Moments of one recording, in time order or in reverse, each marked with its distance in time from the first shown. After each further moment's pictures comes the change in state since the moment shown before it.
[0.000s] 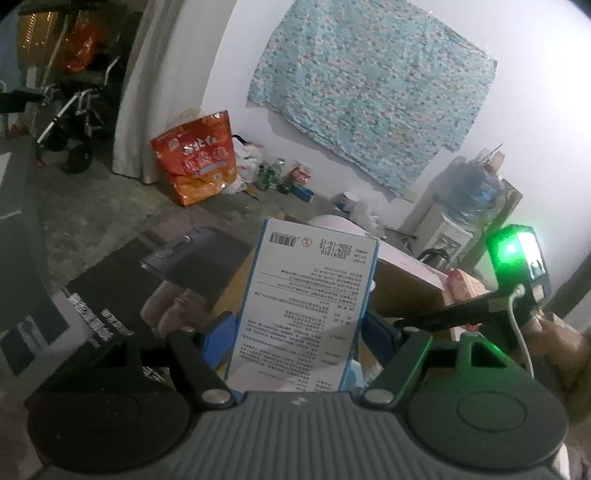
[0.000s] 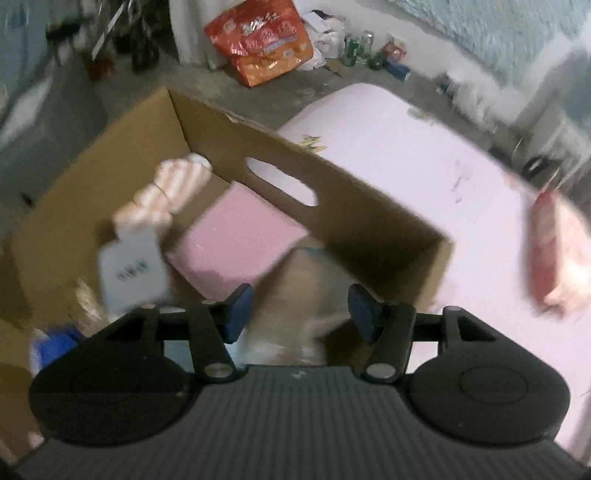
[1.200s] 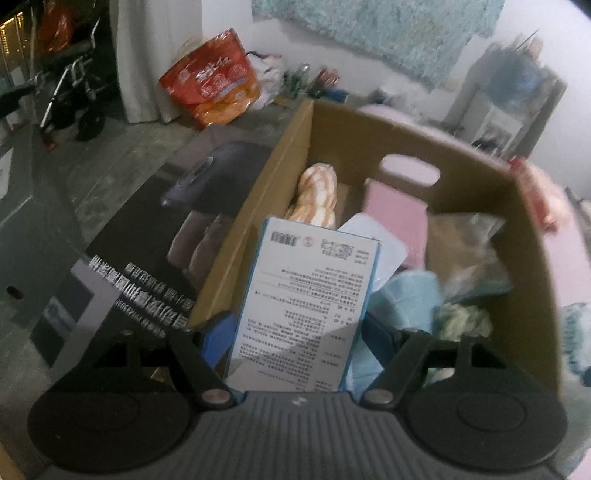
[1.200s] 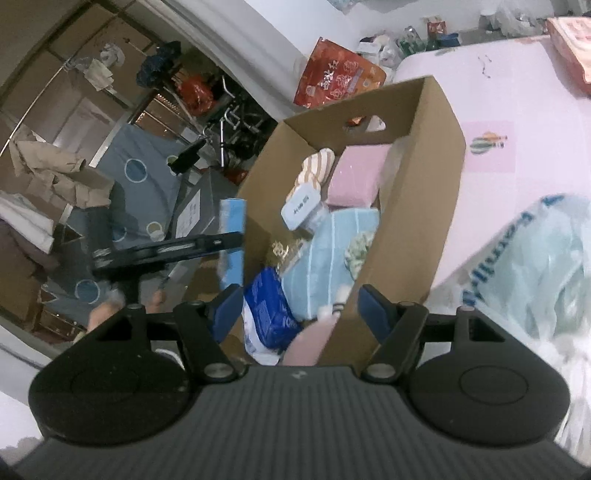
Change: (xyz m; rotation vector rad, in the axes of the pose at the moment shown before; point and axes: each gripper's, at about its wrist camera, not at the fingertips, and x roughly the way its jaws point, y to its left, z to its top) left arm 0.082 -0.002 -0.016 0.171 0.327 0.214; right arm -0.104 -0.062 -0.210 0.469 -0.228 0.696
